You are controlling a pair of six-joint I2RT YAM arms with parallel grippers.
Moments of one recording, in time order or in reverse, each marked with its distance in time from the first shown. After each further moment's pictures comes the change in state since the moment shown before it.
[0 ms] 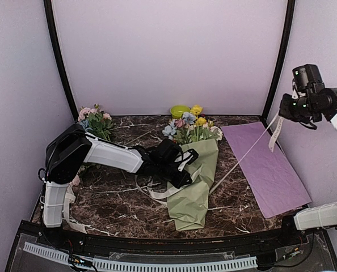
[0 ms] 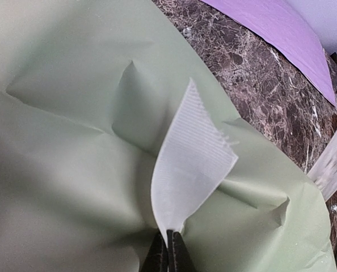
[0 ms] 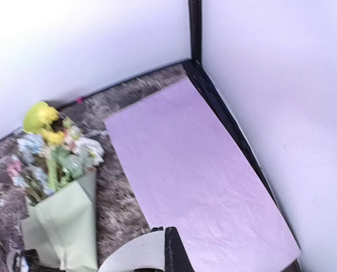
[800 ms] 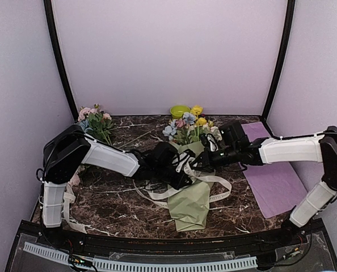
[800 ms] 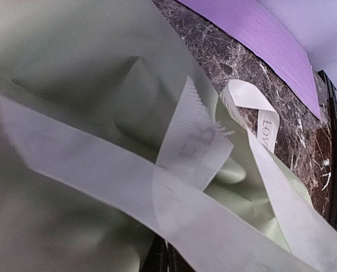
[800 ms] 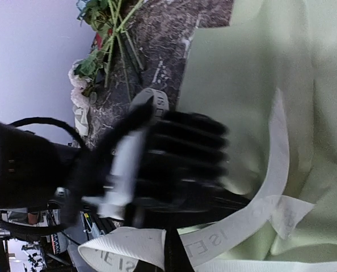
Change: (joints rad) left arm 0.000 -0.023 -0.087 0.138 0.035 -0.094; right arm 0.419 0.380 -0.523 1.020 -0.935 0.205
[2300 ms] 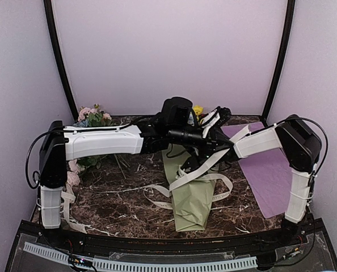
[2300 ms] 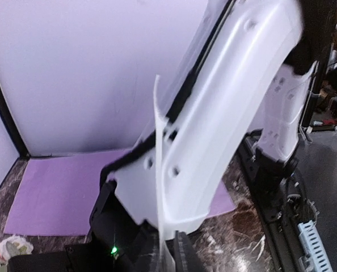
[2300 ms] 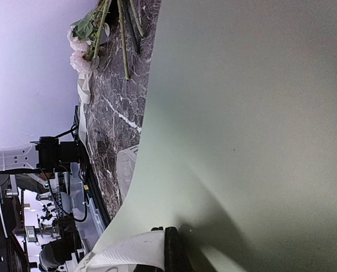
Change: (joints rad) left arm -0.080 -0.084 0.444 0.006 0.255 0.410; right arm -0.039 0.410 0.187 0.064 -0.285 -0.137
